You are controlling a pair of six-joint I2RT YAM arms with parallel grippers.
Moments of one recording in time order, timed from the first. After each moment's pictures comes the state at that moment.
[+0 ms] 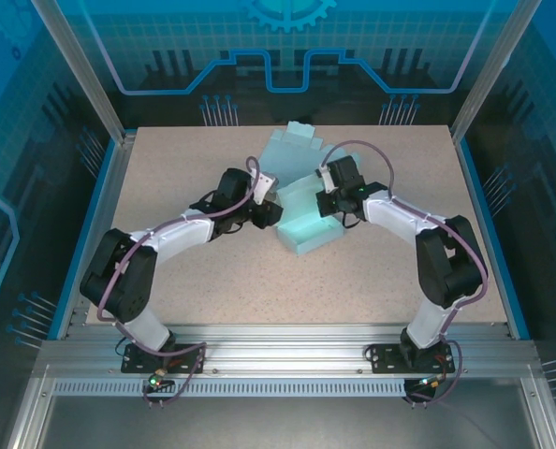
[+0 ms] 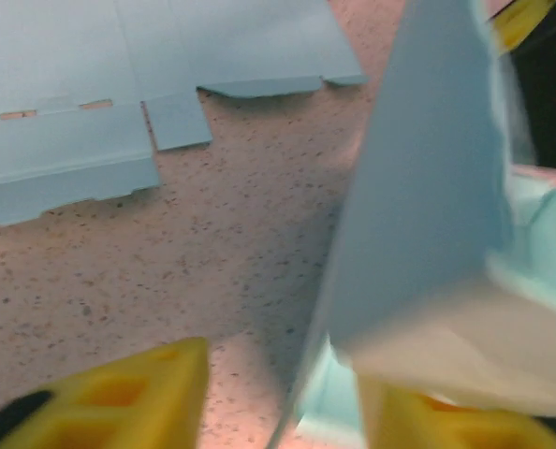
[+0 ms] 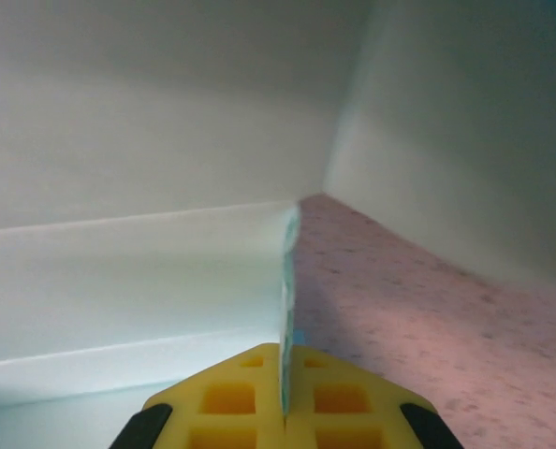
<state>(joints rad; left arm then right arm) -0.46 1.64 1.01 -0.05 0.28 -0.06 0.44 1.75 1.20 -0.35 -0.01 0.08</state>
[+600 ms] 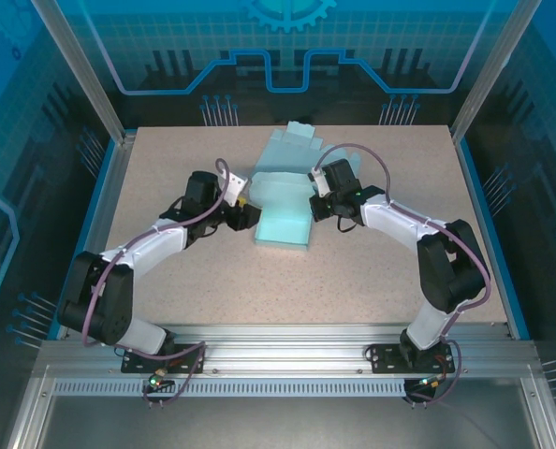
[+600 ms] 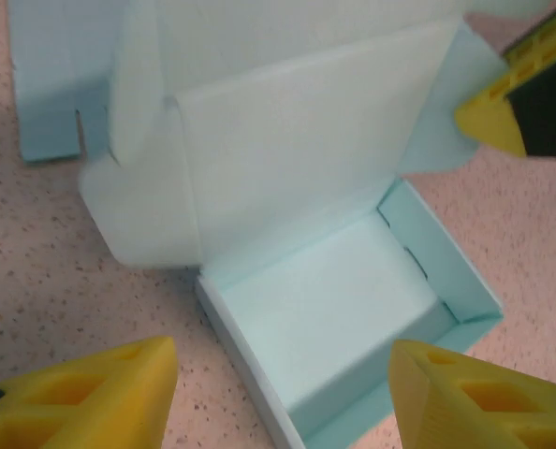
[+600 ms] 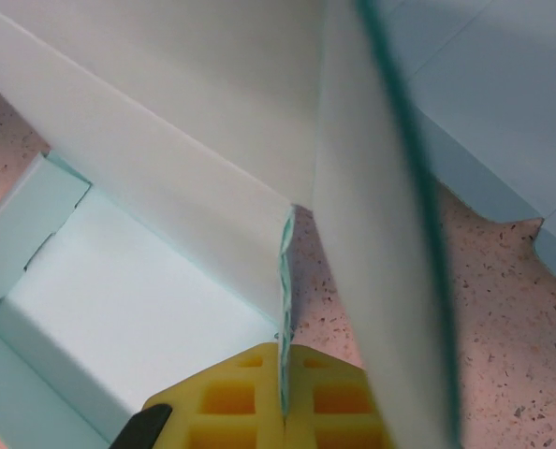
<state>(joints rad) -0.29 1.47 0.85 -0.04 0.40 0.04 0.47 1.71 1.17 -0.34 -0.06 0.08</state>
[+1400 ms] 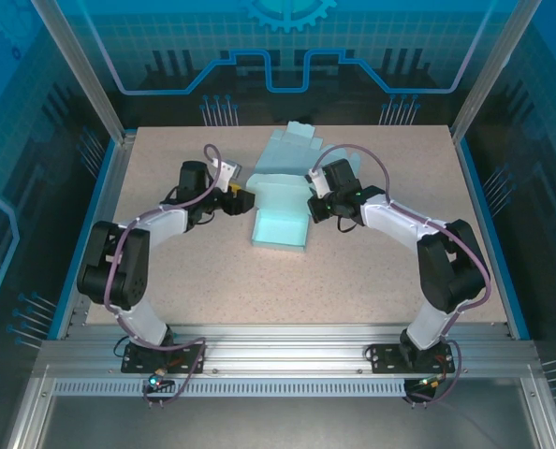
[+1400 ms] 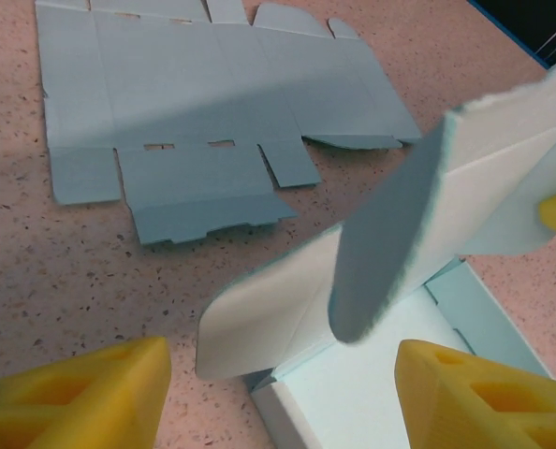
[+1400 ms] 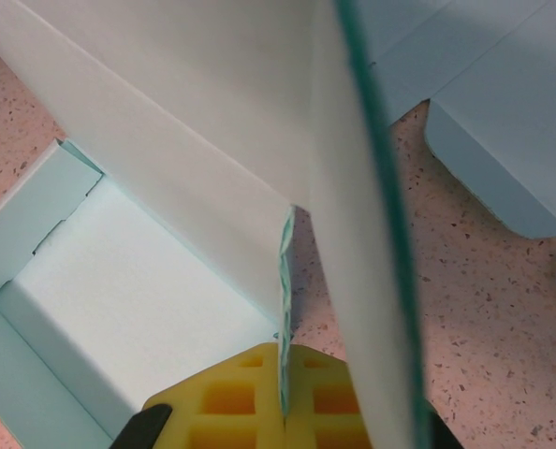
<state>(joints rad) -0.15 1.71 0.96 0.15 0.58 -0.02 0.47 1.71 1.17 -0.34 -0.11 0.02</state>
